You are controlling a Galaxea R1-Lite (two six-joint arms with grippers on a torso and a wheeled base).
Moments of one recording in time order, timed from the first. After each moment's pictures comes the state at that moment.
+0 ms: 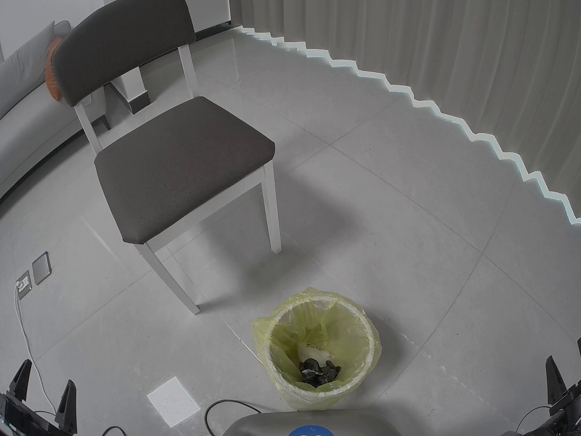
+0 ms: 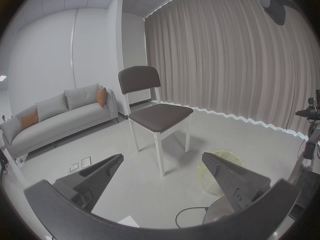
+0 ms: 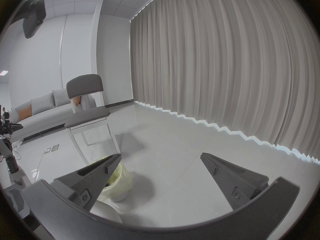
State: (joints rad) left arm 0.00 0.02 -0.02 0.02 0.01 -0.01; right arm 0.00 0.02 -0.02 0.00 -0.05 0.07
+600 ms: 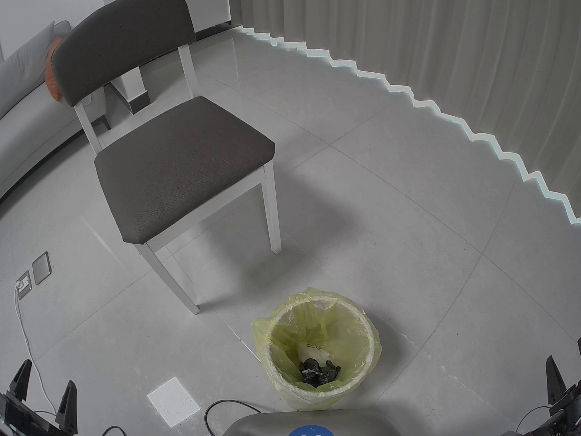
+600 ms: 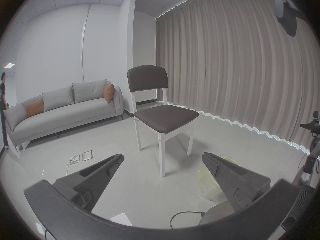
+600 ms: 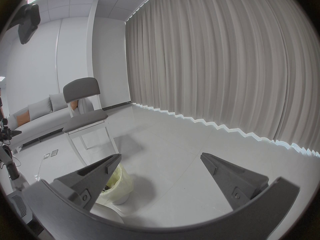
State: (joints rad) left arm 0.00 0.02 -0.02 0.02 0.00 0.00; right arm 0.00 0.02 -0.02 0.00 -0.05 0.06
